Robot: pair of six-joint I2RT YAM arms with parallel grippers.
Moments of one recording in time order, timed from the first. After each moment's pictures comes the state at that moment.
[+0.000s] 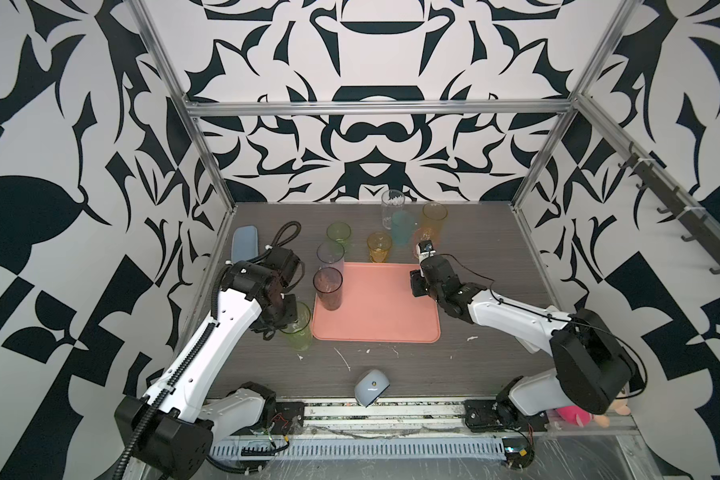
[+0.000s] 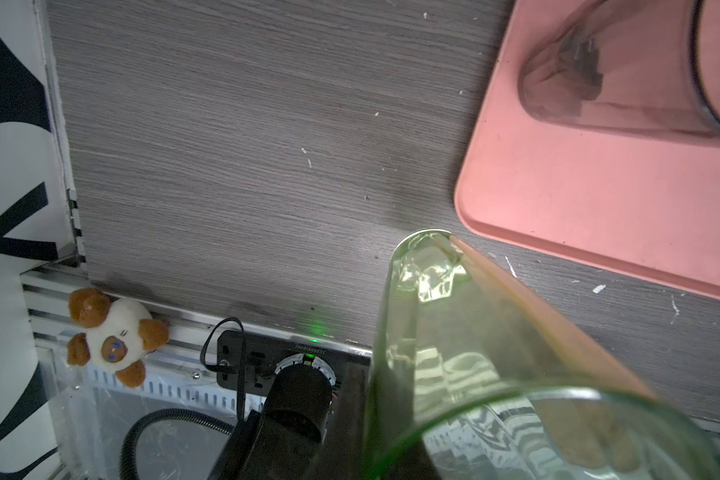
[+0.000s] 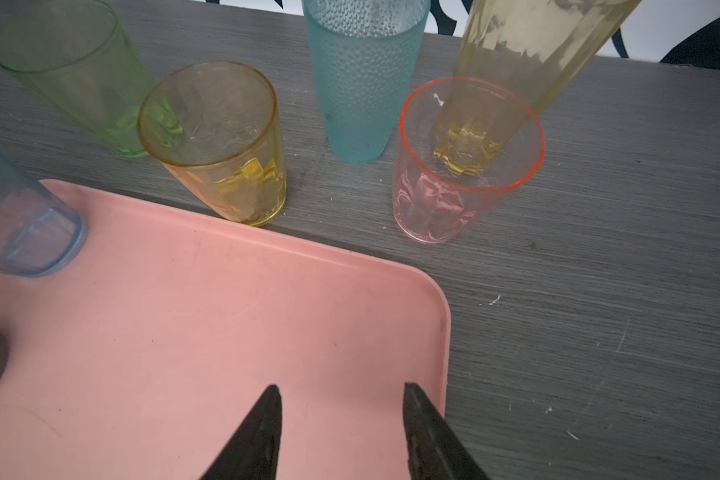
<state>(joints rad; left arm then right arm) -0.42 1.16 1.18 -1.47 -0.11 -0.55 0.61 1.46 0.80 -0.04 0.29 0.29</state>
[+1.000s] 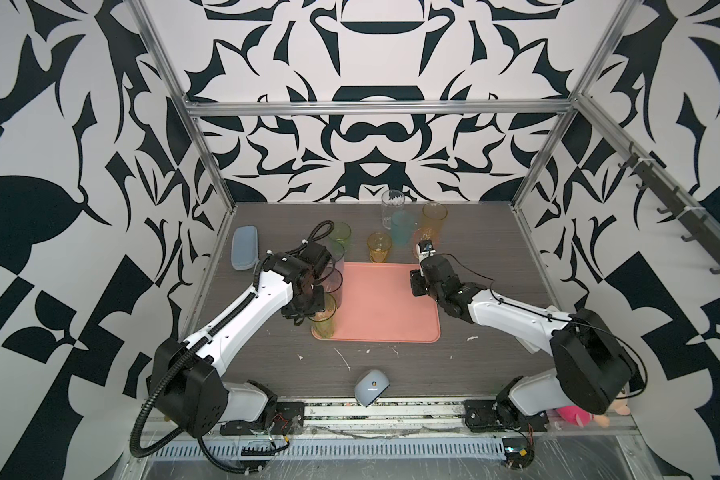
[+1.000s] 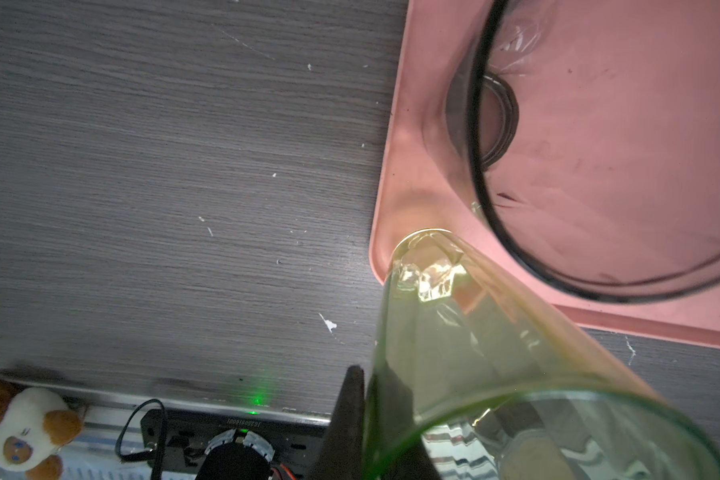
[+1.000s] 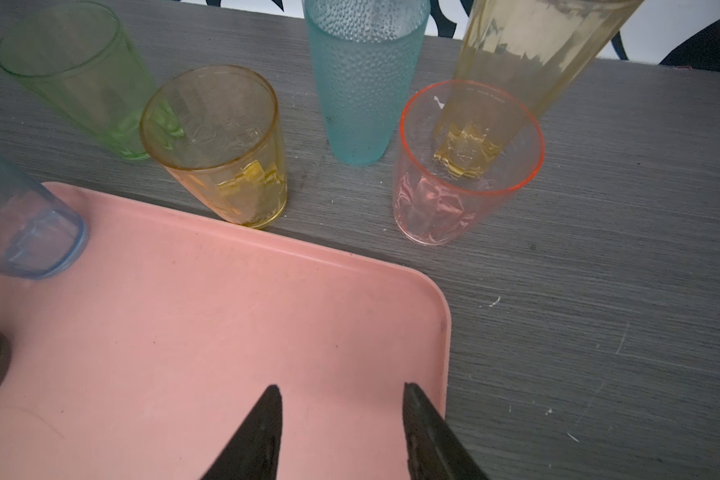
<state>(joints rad) -0.54 1.36 1.16 -1.23 -0.09 -0.62 0.61 1.46 0.81 -0.04 0.29 0.29</state>
